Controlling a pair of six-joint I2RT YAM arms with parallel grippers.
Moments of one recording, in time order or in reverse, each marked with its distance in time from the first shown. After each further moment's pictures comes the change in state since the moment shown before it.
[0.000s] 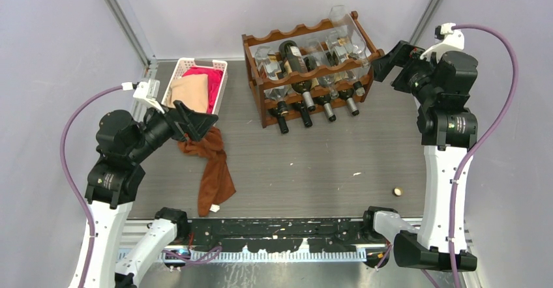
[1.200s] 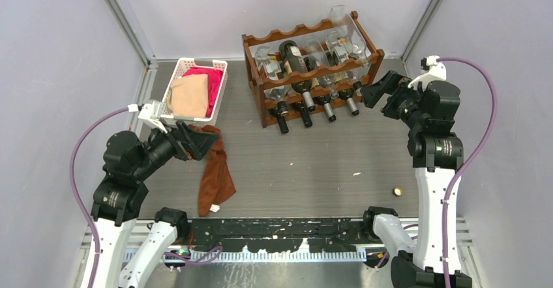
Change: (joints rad) left arm 0.000 -0.177 -0.185 -0.028 0.012 -0.052; right arm 0.000 -0.189 -0.294 0.026 -0.072 0.066
